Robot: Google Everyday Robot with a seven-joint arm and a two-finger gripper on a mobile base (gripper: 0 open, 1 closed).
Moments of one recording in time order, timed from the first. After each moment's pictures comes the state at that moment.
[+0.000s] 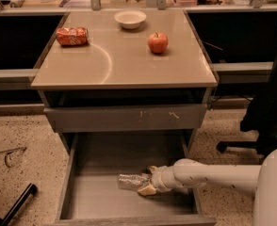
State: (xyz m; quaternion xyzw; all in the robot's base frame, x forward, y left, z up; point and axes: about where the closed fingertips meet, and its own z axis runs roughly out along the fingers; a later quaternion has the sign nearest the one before) arm 0.516 -0.032 0.348 -0.51 0.78 0.22 0.28
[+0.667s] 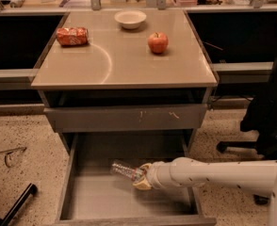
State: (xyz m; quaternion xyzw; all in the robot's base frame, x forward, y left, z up) arm 0.515 -0.013 0.409 -0.51 0.77 0.19 0.32
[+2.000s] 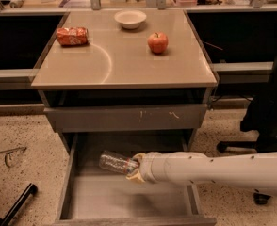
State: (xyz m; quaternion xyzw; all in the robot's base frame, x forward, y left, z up) arm 0.490 0.014 0.535 -0.55 0.74 0.13 0.35
